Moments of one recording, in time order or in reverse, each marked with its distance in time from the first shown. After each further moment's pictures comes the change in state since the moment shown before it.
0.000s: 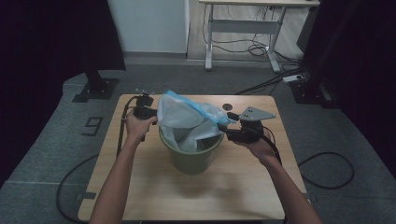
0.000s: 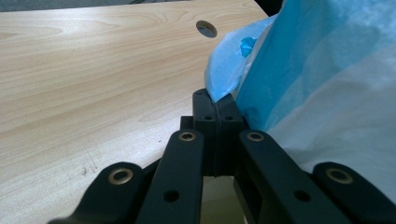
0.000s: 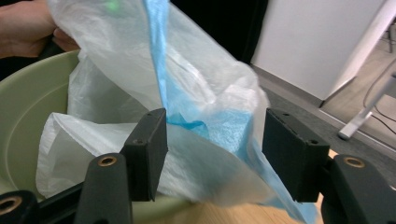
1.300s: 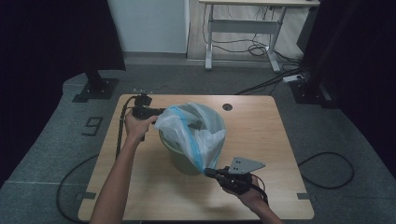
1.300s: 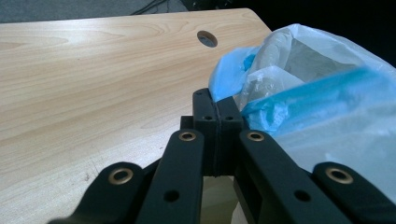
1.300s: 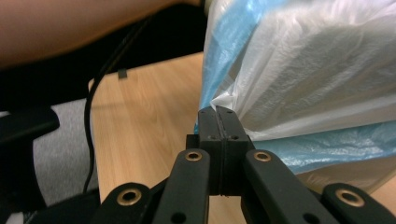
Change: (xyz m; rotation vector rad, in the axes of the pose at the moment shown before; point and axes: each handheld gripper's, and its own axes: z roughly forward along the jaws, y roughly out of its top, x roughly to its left) left arm 0.001 -0.002 -0.005 -0.039 0.003 0.001; right arm 0.109 -0.082 -0.023 -0.010 0.308 0.044
